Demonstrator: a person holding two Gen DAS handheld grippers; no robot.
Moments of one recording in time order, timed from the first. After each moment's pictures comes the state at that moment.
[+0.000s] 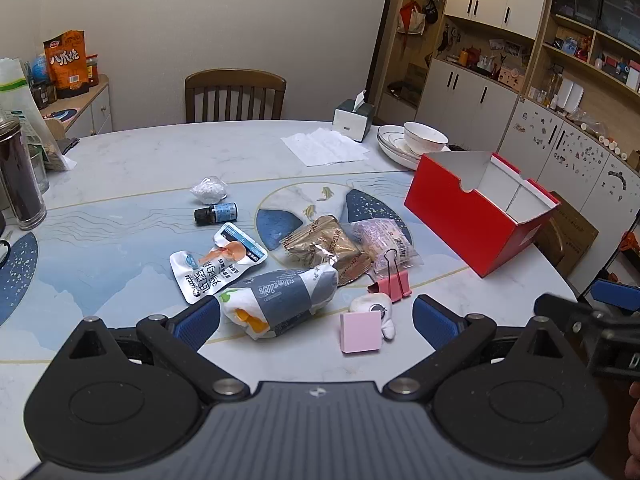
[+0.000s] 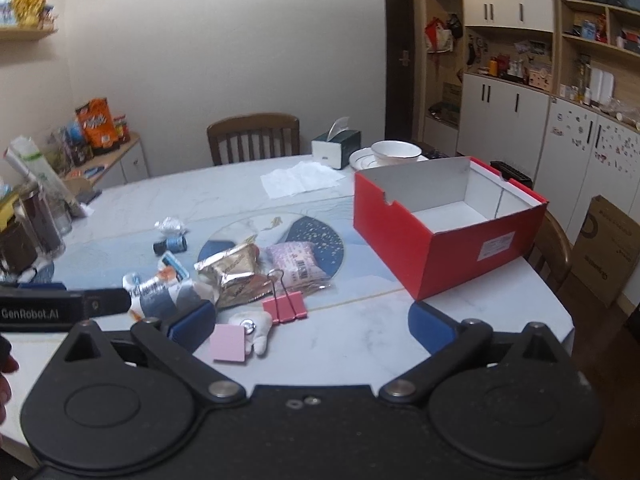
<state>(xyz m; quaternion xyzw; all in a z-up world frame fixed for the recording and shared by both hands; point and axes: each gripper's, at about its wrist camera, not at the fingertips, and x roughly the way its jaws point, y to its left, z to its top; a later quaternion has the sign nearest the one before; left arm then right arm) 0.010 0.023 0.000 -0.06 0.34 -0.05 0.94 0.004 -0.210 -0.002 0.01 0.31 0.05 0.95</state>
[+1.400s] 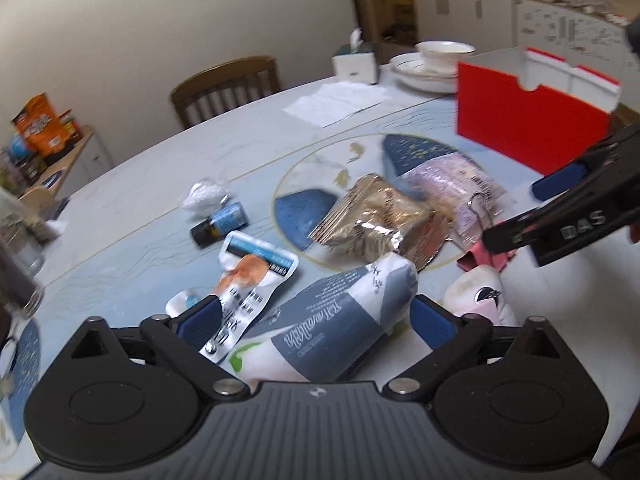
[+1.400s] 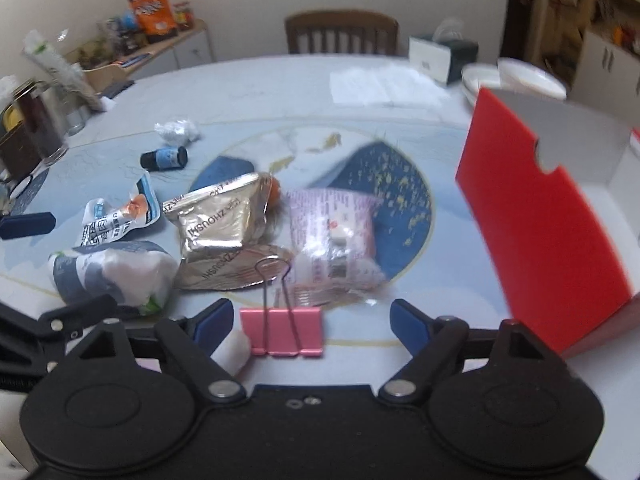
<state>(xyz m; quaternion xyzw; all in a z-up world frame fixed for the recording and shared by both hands) 0.108 0.001 -0.083 0.12 0.37 -0.04 0.92 0.189 -0.198 -0.105 -0.04 0.44 0.19 0.88</state>
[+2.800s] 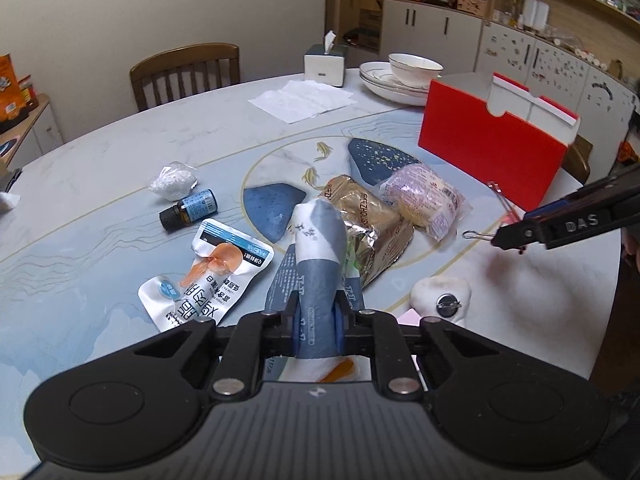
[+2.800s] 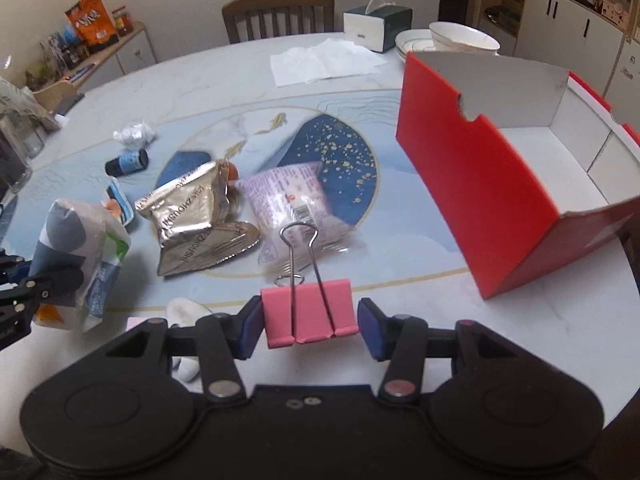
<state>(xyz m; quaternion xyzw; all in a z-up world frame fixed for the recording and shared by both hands) 0.106 0.034 -0.070 0.03 0.39 -0.11 0.91 0.166 -0.217 -0.082 -0.01 0.47 0.11 0.87</state>
